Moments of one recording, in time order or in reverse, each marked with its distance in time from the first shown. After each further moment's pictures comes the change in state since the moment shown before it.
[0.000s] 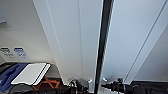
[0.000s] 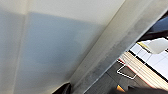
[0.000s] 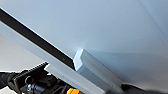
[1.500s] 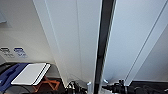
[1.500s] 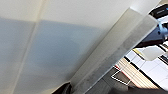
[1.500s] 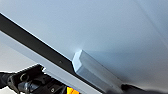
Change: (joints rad) left arm 0.022 -0.059 0.065 -0.009 -0.058 -0.021; right arm -0.020 -0.025 0.032 -0.004 0.009 0.000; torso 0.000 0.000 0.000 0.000
